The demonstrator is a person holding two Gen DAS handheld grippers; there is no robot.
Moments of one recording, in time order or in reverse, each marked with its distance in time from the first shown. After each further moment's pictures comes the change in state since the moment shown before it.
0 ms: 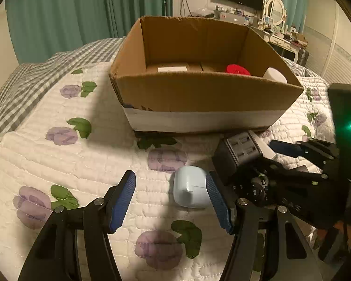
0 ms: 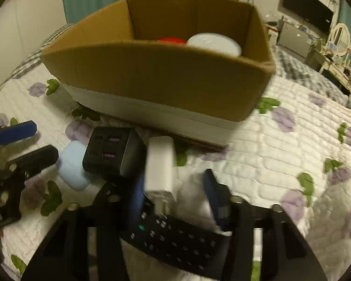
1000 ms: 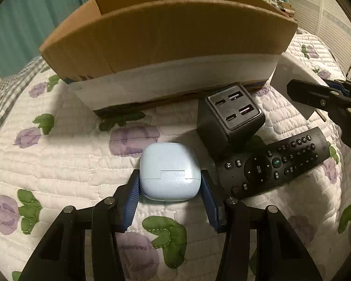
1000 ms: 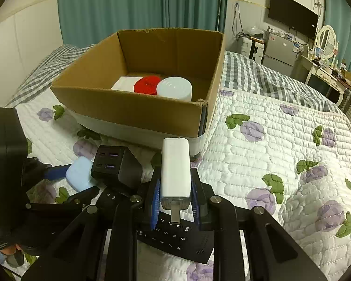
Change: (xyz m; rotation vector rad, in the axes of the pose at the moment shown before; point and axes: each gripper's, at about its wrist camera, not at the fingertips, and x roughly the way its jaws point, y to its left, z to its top) left arm 0.035 -0.033 -0.021 0.149 0.084 0.019; right arm -0.059 -0.019 -0.005 0.052 -0.133 -0.033
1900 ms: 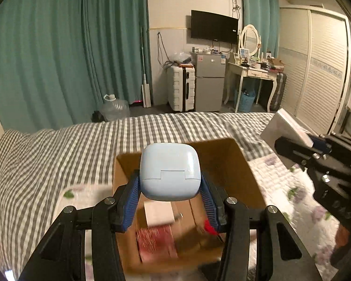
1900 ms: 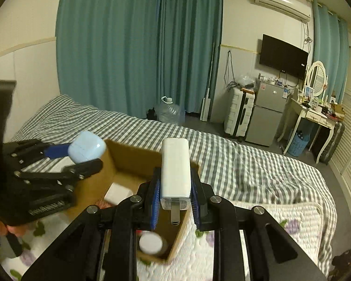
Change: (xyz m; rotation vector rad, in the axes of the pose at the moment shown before) left arm -0.087 0.050 0.180 -0.030 -0.354 -0.079; right arm -0.052 -0.024 0.161 -0.013 -0.261 -0.037
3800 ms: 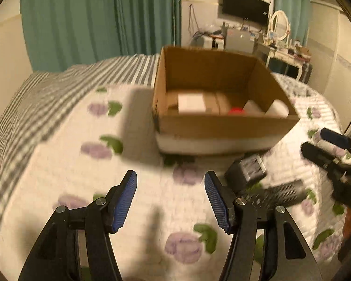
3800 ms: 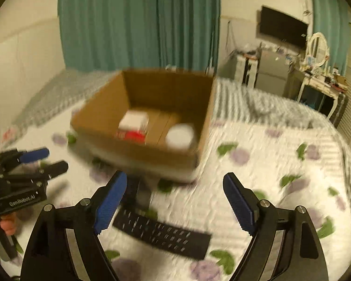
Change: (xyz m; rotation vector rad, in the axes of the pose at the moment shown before) left arm -0.047 0.017 -0.162 -0.132 0.178 0.134; right arm -0.024 0.035 -0.146 0.025 0.170 0.051
